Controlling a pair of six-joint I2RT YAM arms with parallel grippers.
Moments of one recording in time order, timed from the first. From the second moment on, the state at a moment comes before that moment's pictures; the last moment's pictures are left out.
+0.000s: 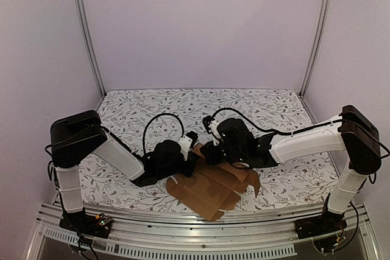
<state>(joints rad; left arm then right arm) -0.98 1.97 0.74 0.77 -0.24 -0.22 1.03 1.76 0.99 0.17 0.12 0.47</state>
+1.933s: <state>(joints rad) -1.00 1.94 0.77 0.67 -0.36 -0.21 1.03 1.85 1.08 0.20 0.14 0.49</state>
